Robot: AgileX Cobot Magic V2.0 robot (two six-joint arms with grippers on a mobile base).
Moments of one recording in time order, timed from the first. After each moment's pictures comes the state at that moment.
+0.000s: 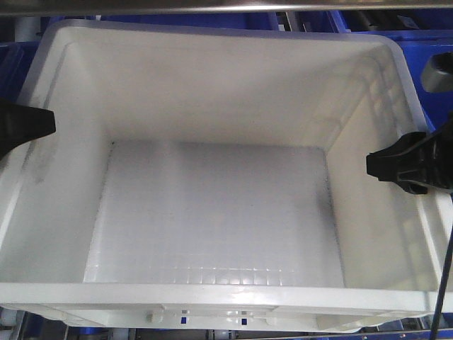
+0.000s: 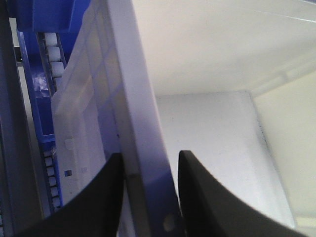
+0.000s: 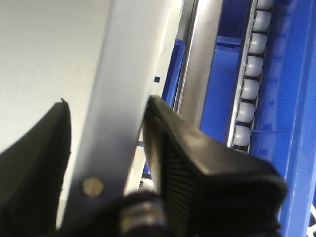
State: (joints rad) left arm -0.11 0.96 -1.02 -0.58 0.81 0.22; right arm 0.21 1.04 -1.01 0.30 0.87 -0.15
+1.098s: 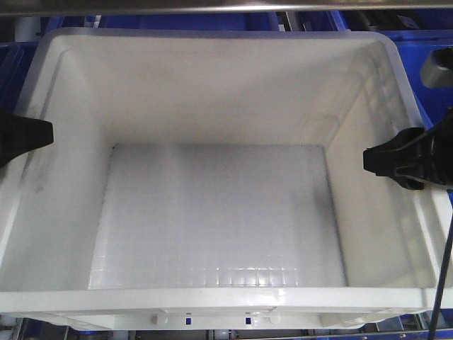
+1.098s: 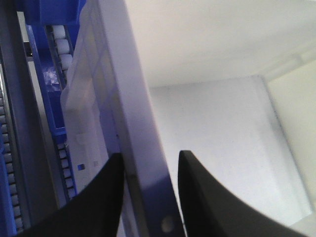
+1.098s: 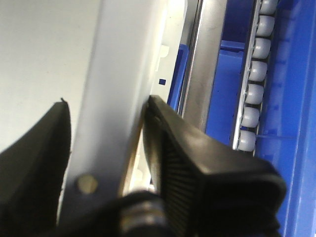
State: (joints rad) left arm -0.11 0.96 -1.01 -0.52 0.84 0.22; right arm 0.21 1.04 -1.01 0.32 0.85 -0.15
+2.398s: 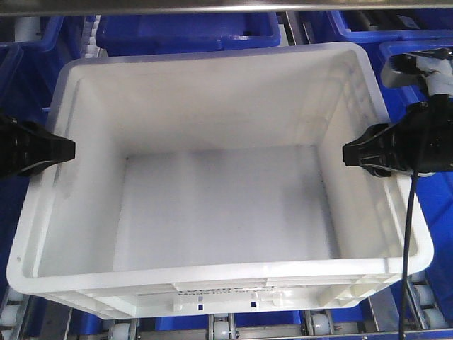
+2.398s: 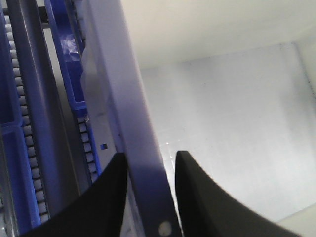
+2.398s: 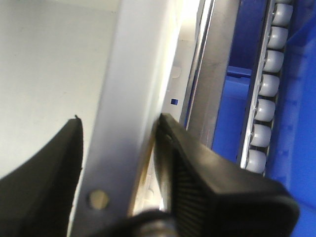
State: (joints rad) left arm -0.11 1.13 -0.97 -0.48 0.74 0.25; right arm 0.21 1.20 -1.01 0.32 0.71 -0.24
